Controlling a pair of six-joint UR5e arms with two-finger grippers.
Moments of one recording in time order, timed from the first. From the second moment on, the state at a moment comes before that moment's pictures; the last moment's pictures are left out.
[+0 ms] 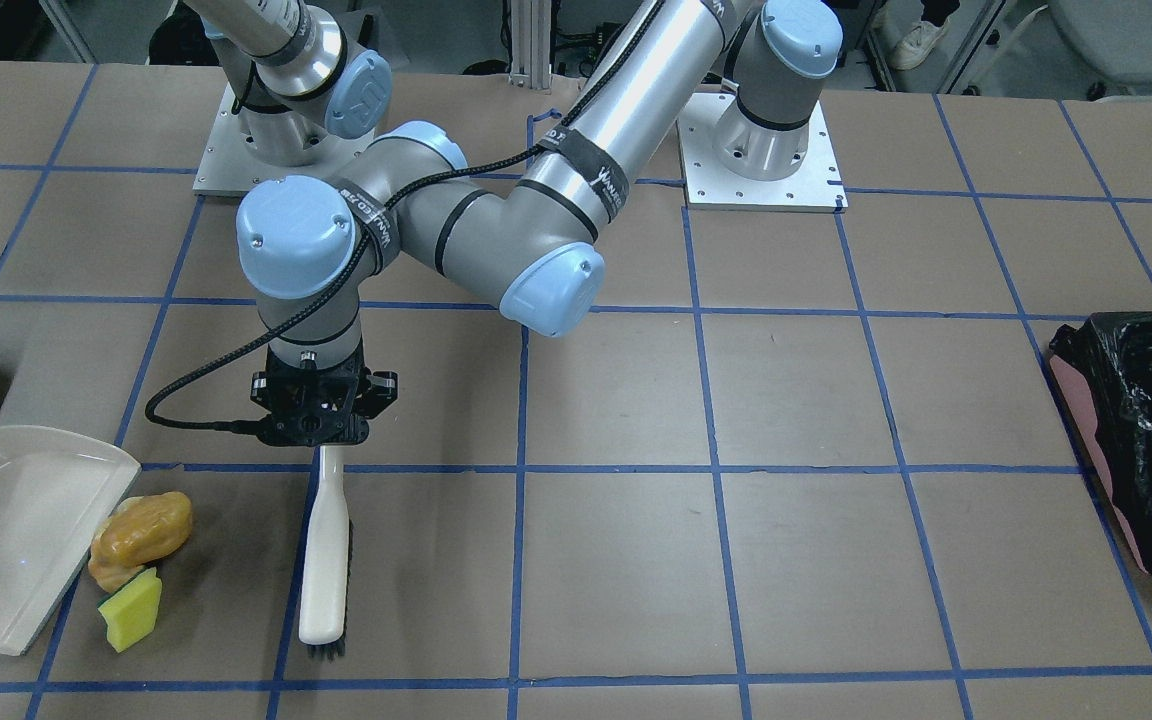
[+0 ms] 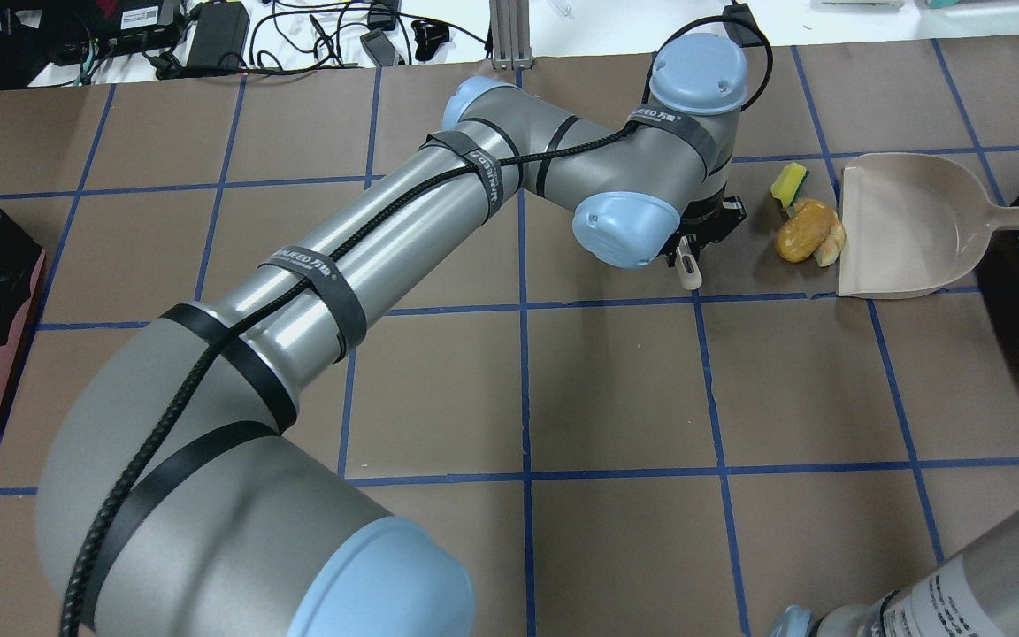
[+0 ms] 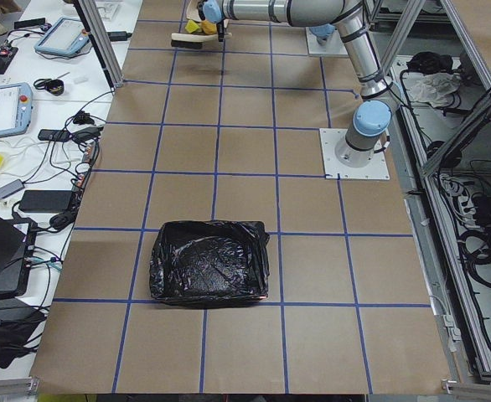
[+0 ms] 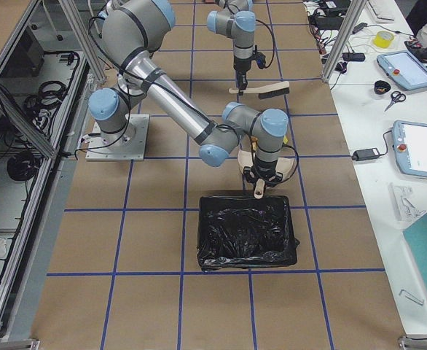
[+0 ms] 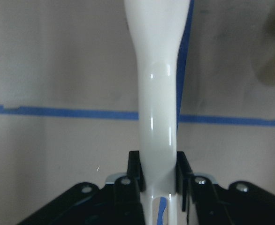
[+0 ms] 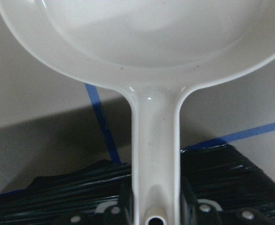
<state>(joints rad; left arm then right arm) -2.17 -2.35 -1.09 -1.16 1.46 -0.75 0.96 -1.10 1.60 -2.18 -1.74 -1.94</state>
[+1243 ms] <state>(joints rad) -2.21 -2.51 -0.91 -1.16 1.39 -0.89 0.97 -1.09 1.62 -2.18 -1.73 -1.97</state>
